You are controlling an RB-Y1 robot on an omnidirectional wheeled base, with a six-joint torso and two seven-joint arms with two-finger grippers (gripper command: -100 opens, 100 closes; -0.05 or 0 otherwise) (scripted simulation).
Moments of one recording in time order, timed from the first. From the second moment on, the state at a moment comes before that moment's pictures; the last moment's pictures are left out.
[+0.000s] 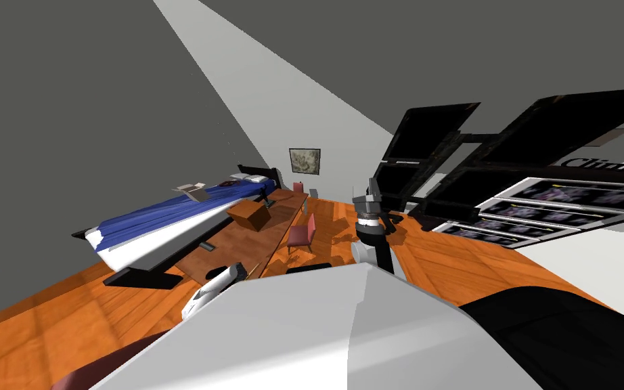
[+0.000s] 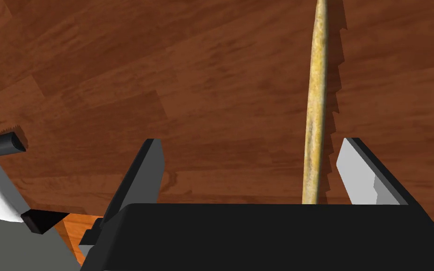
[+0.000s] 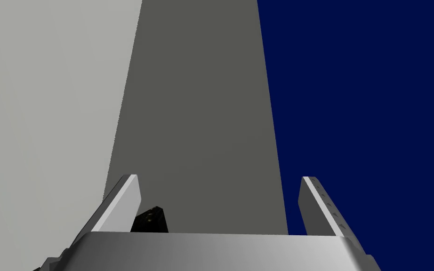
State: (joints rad) left arm 0.01 0.33 0.40 -0.82 0.42 0.53 0.13; right arm 0.46 0.03 0.05 -2.38 0.12 -0.43 -0.08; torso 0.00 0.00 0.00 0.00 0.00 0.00
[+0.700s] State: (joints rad) left arm -0.02 0.35 0.44 -0.58 0.51 0.60 0.10; right arm 0.46 0.03 0.05 -2.38 0.12 -0.43 -0.08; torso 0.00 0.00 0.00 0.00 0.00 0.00
